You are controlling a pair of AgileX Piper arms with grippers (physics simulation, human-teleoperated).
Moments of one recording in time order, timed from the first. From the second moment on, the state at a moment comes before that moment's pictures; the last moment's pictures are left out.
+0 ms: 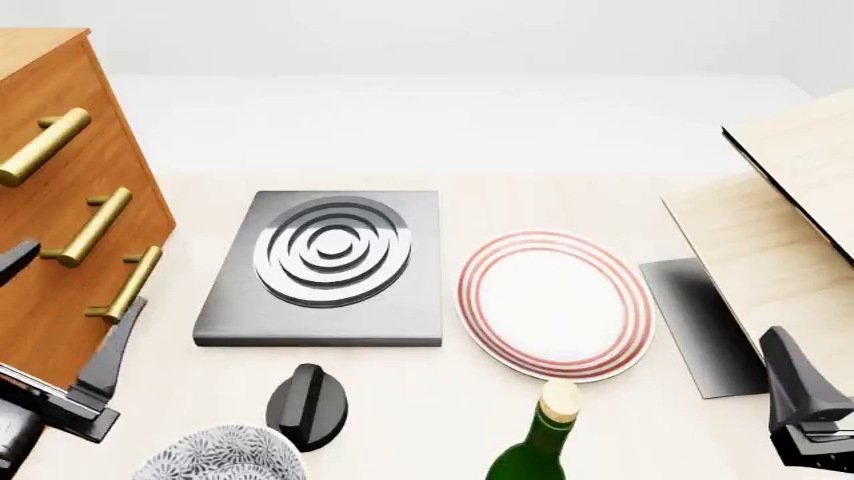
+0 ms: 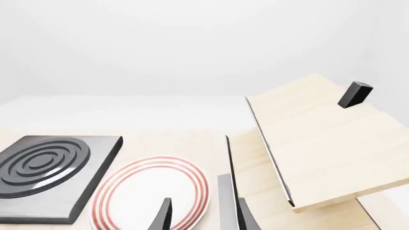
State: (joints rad) left arm -0.26 0.29 -0.13 -0.18 0.72; right arm 0.01 0.00 -0.02 0.03 0.00
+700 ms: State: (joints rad) left arm -0.25 0.43 -0.03 -0.33 1.00; right arm 0.01 0.00 -0.02 0.04 0.00
